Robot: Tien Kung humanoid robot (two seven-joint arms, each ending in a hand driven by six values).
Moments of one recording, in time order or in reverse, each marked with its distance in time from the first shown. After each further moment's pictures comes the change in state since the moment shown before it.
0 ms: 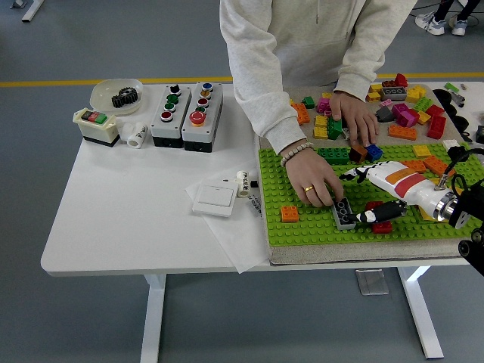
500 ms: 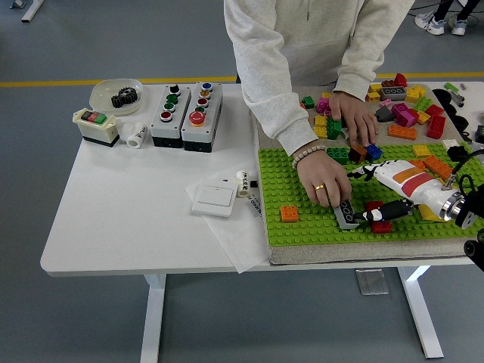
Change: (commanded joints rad) left arm 0.005 -0.002 -0.002 0.000 0.007 -0.001 -0.001; right arm -0.008 -0.009 0.035 -0.011 -0.005 -0.007 -0.001
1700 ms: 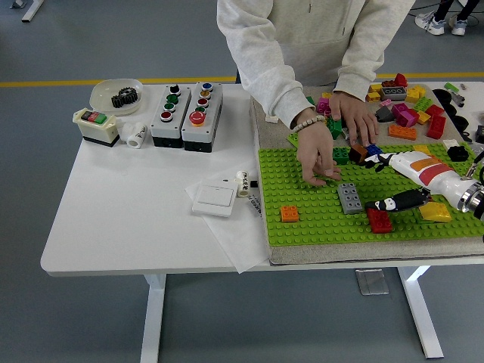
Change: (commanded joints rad) left arm -0.008 -0.001 0.006 0.003 -0.009 0.003 -0.006; right arm -0.008 -0.066 0.056 0.071 0.068 0.107 0.029
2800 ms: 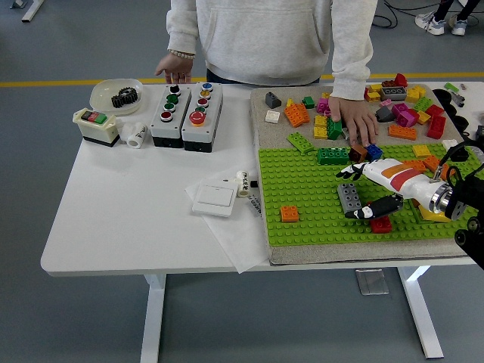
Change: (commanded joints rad) left arm 0.002 0.004 0.008 -0.004 -0.007 -0.005 0.004; right arm 0.072 0.110 -0.102 -0.115 -0.056 -0.009 -0.024
